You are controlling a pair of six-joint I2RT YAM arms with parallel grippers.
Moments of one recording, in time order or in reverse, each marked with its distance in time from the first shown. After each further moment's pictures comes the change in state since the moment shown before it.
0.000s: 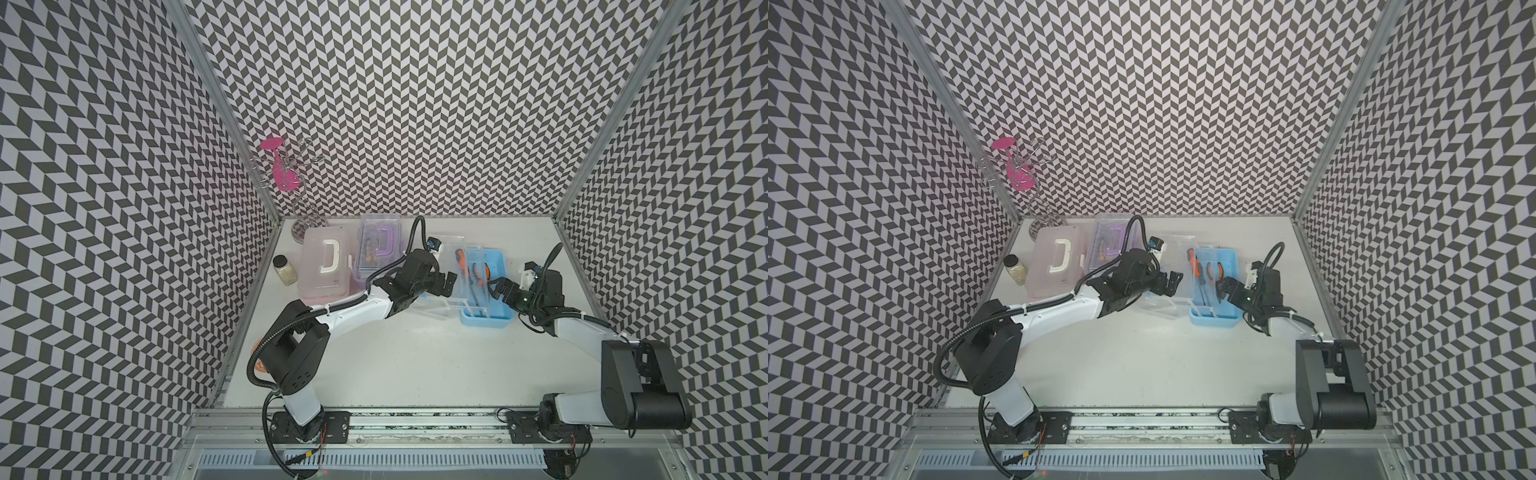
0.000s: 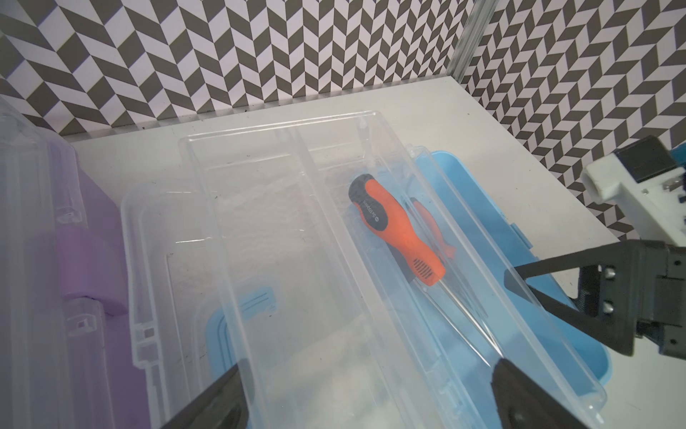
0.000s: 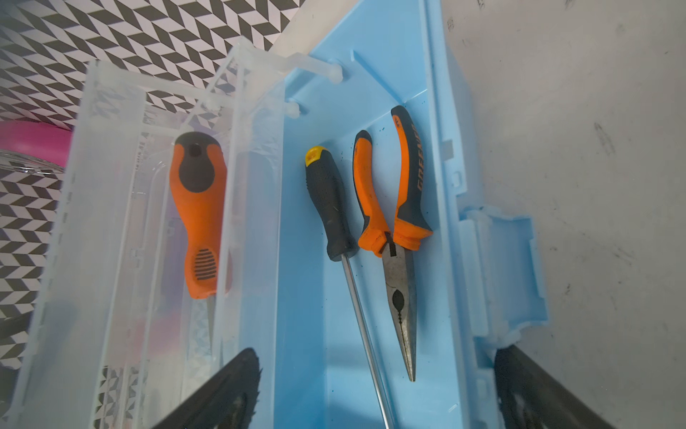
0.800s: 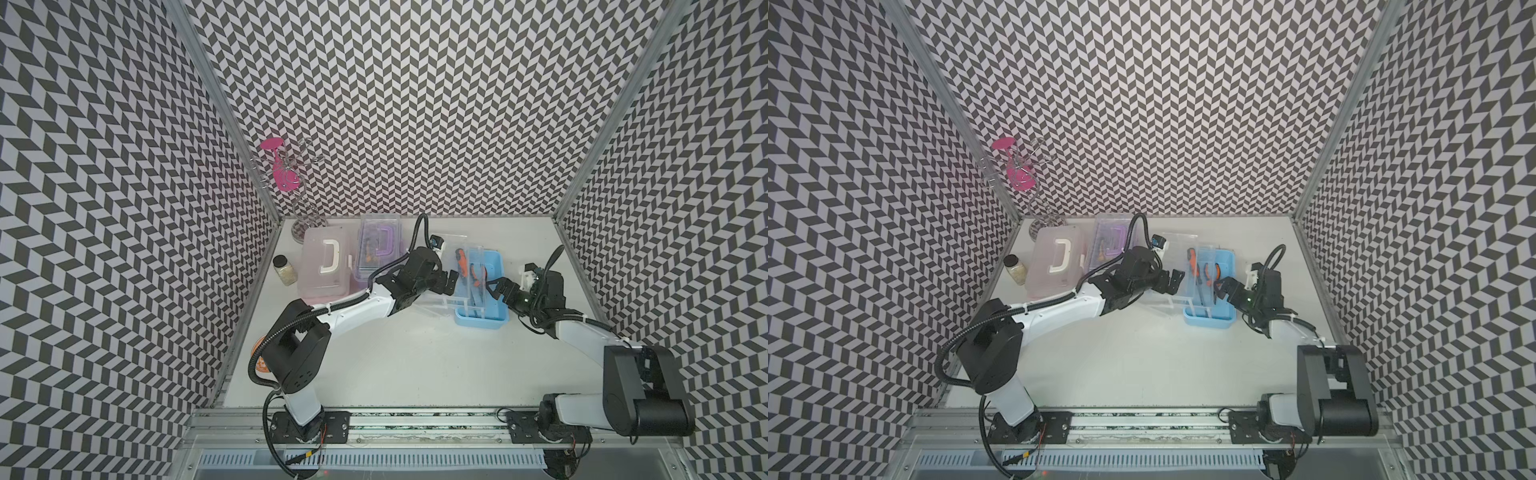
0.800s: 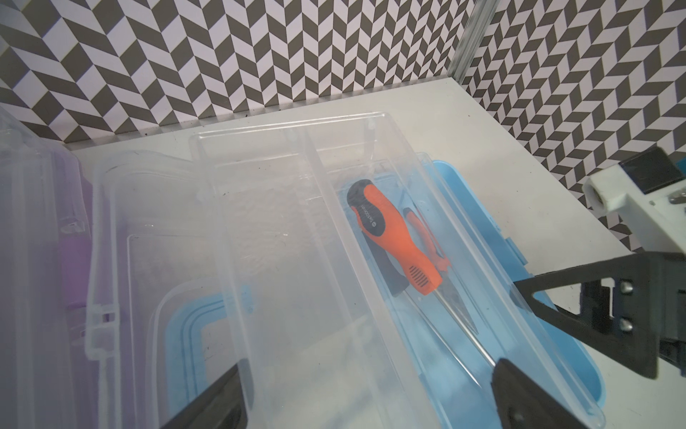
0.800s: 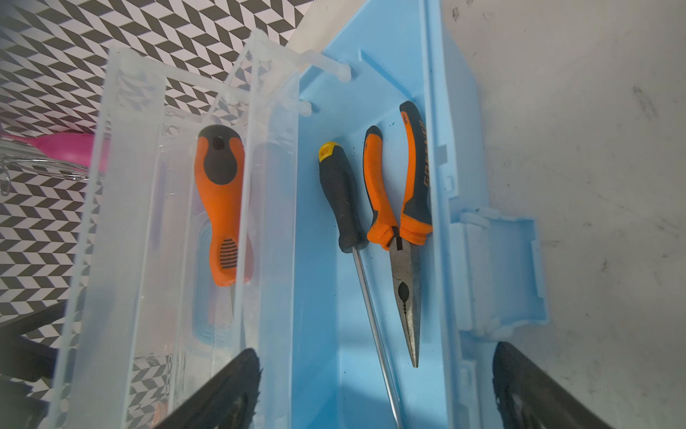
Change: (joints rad) left arm -0.007 0.010 0.034 -0.030 -0.012 0.001; right arm 0.000 -0.027 -0.011 -0.006 -0.049 0.062
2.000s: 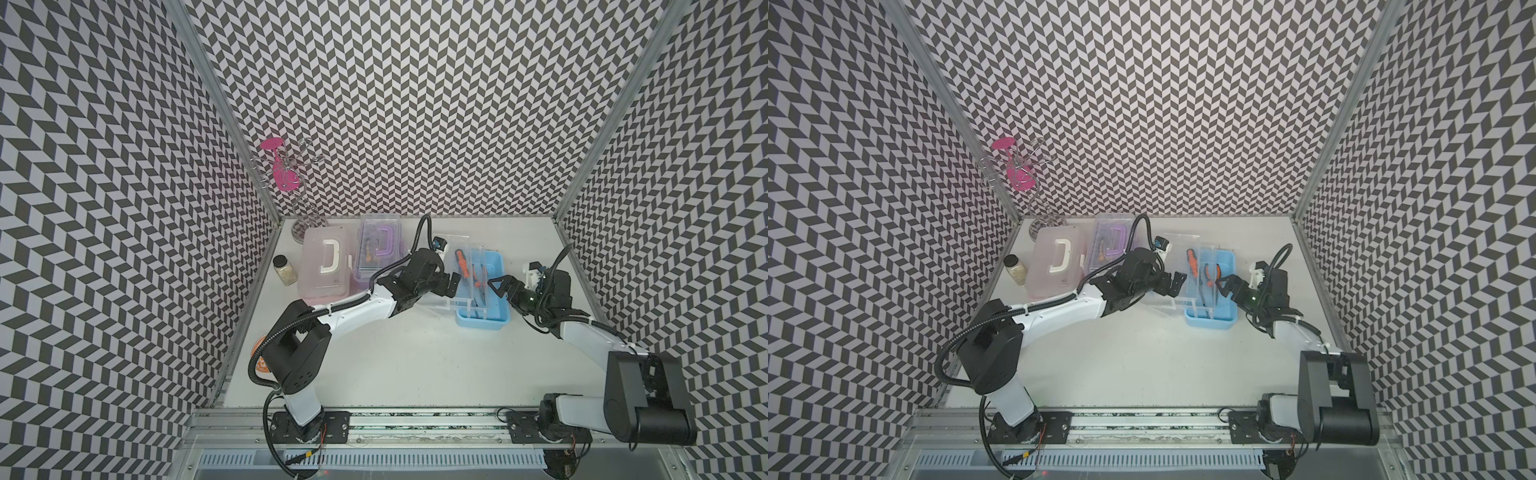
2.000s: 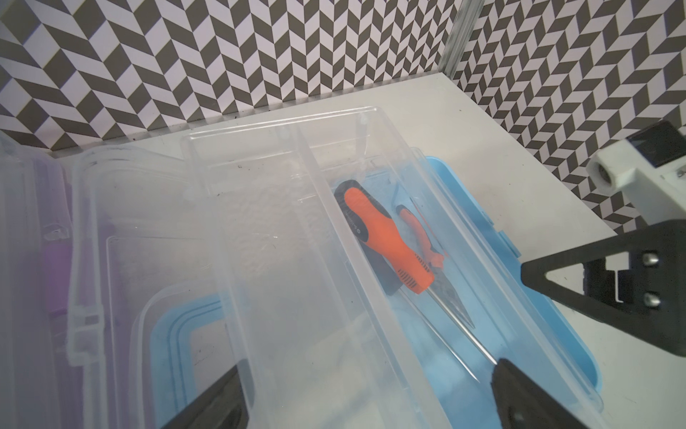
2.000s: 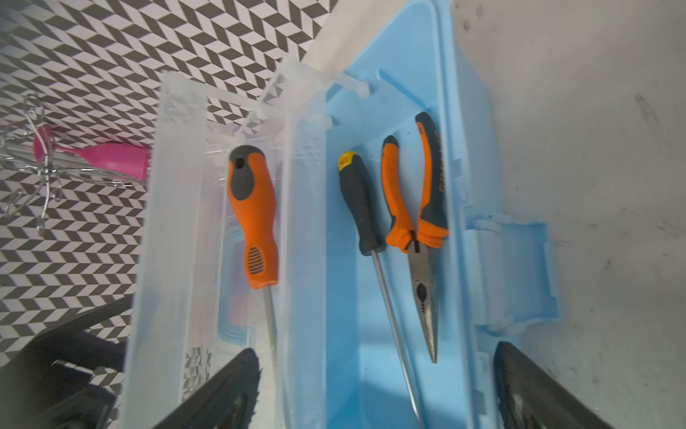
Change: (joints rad) left arm -0.018 0.000 0.000 -0.001 0.005 0.023; right arm -0.049 -0.052 0.010 -0.030 -0.071 0.008
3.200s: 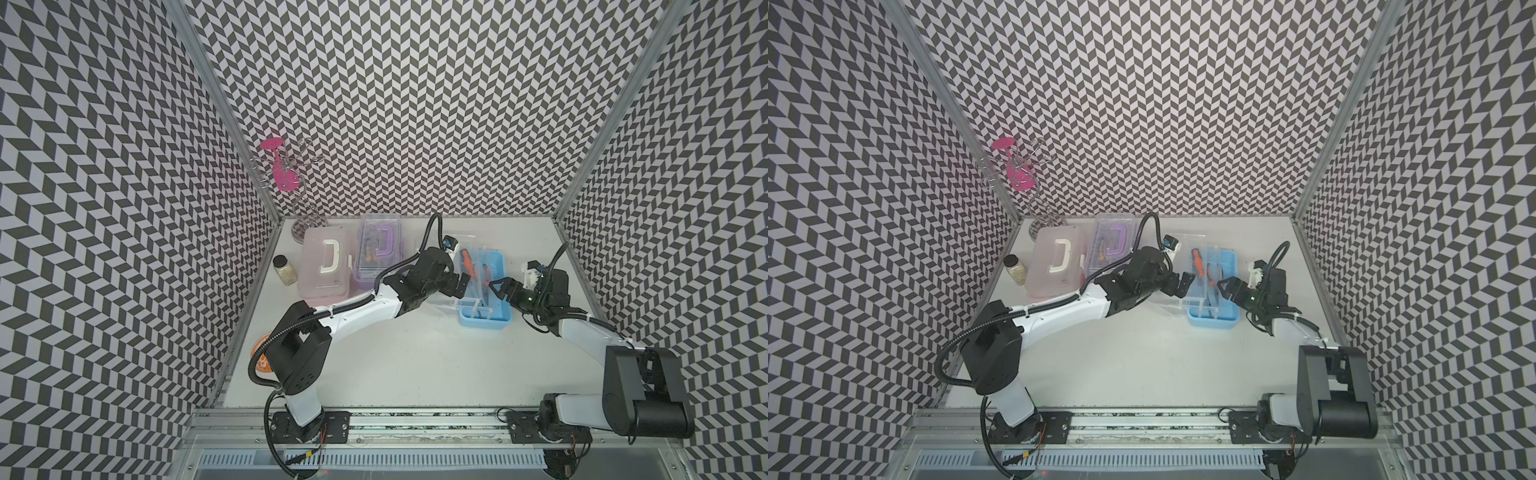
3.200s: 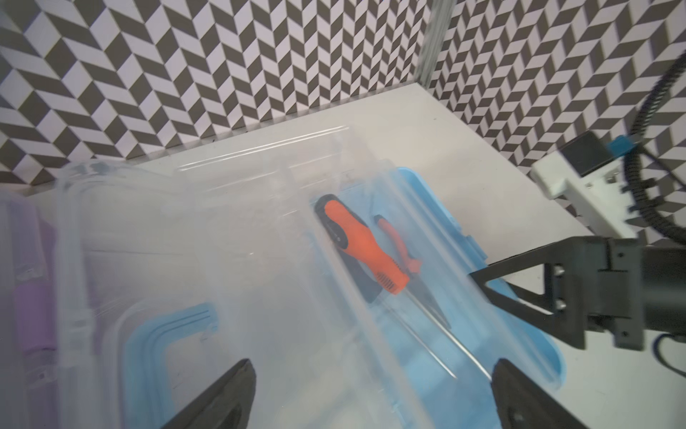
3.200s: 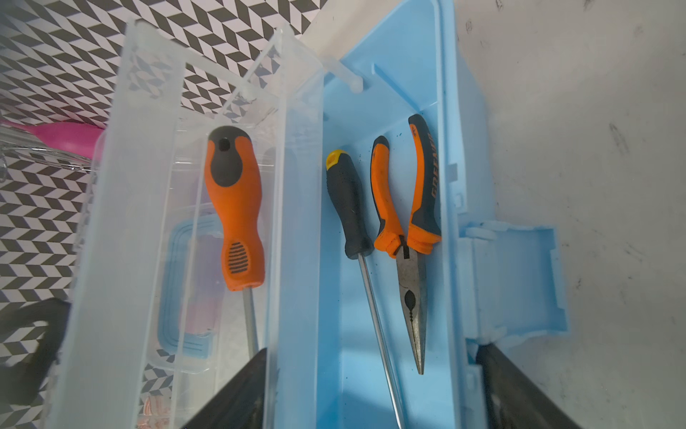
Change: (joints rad) left arm -0.055 0.011 0.082 -0.030 -0.011 0.023; right arm 0.012 0.058 0.013 0.009 0.042 -0.085
